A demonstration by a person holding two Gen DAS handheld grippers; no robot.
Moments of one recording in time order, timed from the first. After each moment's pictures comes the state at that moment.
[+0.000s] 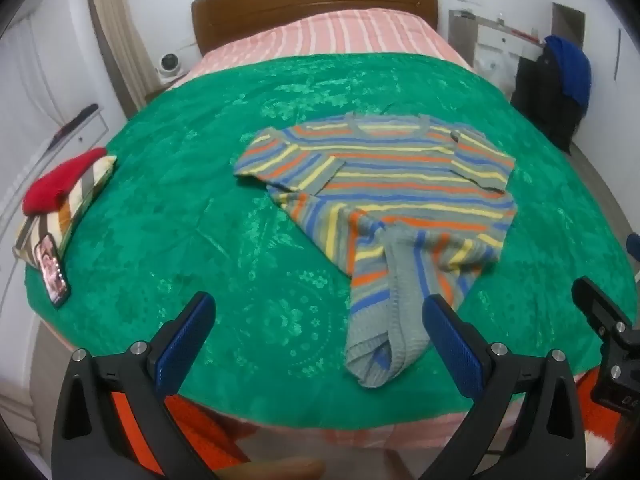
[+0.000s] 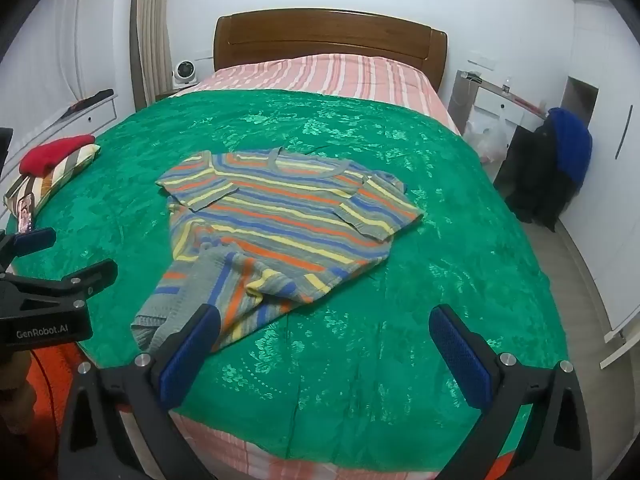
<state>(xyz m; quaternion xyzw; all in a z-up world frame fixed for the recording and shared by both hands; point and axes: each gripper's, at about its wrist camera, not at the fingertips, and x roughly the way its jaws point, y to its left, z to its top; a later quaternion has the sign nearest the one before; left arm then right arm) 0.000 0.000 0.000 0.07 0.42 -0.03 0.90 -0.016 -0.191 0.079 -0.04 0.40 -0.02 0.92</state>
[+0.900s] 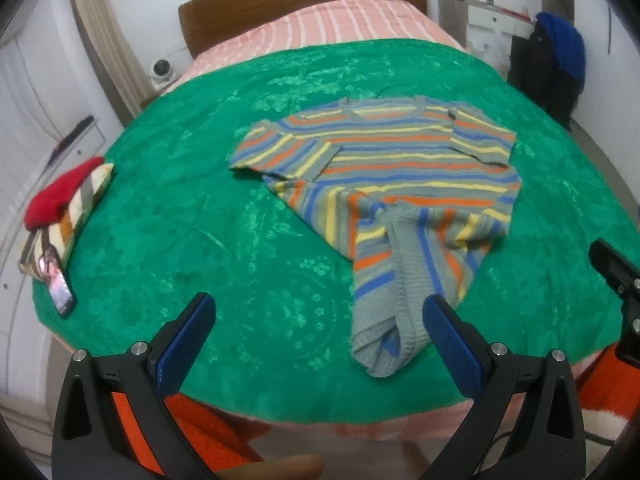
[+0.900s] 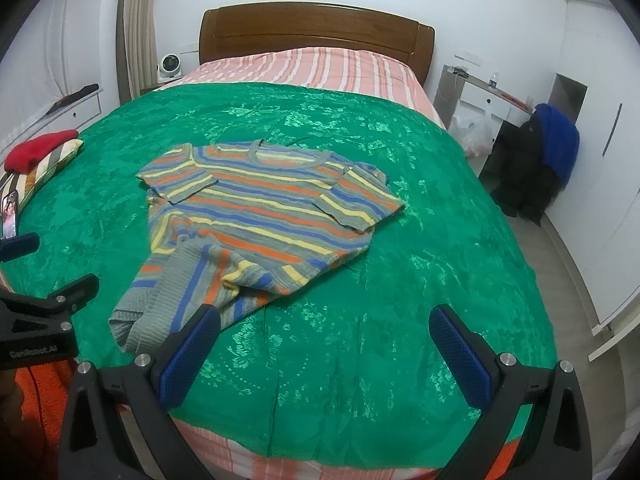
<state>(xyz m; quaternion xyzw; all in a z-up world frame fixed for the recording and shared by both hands) -0.004 -0.007 -0.016 0.12 0.45 -0.03 0.89 -0.014 -0.201 0.072 -0.05 0.41 -0.05 0.91</state>
